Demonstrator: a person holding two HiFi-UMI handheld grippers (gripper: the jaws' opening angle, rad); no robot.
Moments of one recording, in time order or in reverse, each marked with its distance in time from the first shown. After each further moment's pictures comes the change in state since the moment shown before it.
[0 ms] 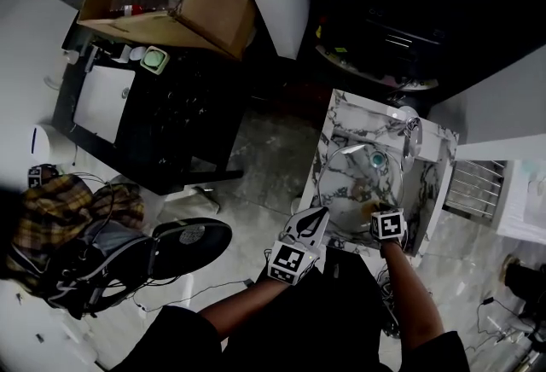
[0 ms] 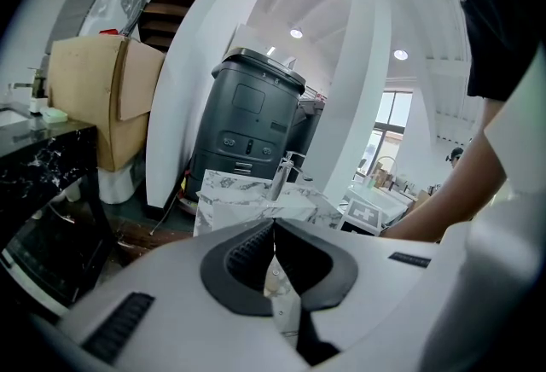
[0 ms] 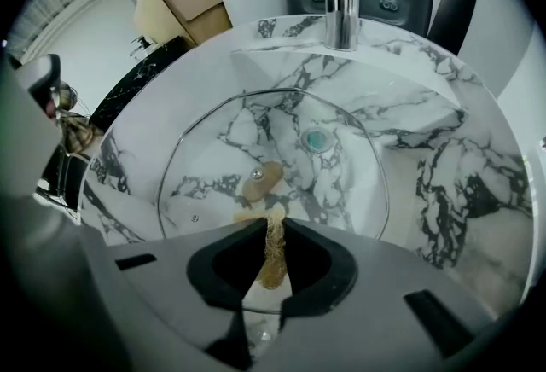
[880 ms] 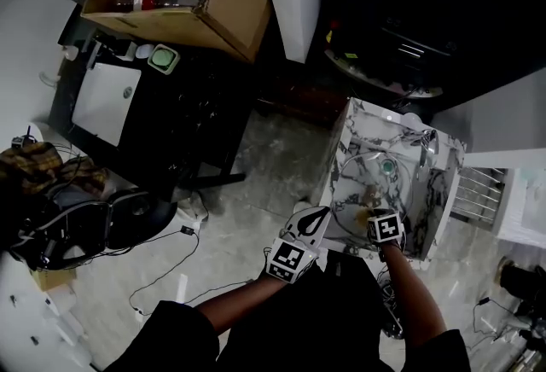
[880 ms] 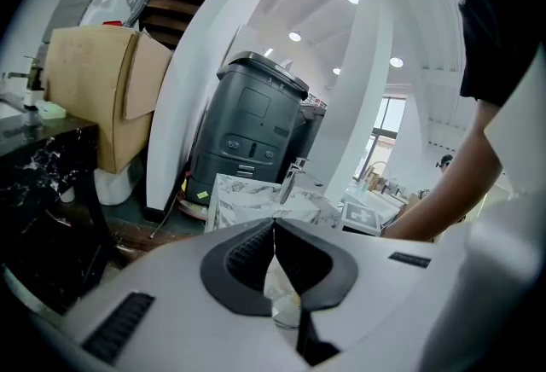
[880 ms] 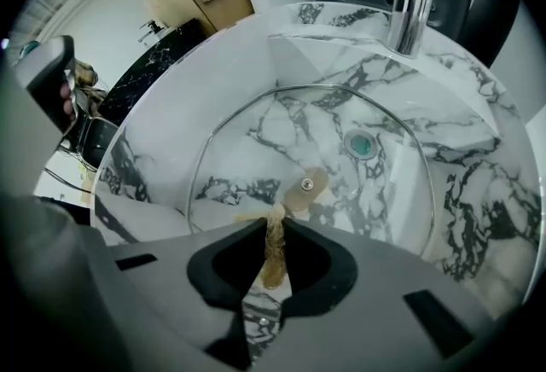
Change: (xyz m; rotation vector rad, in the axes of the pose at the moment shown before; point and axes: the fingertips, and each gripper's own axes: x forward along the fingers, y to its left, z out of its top) left arm -0.020 0.051 0.009 -0.009 -0.011 -0.058; right arm 0.011 0.061 0.015 -0.047 0.097 0.061
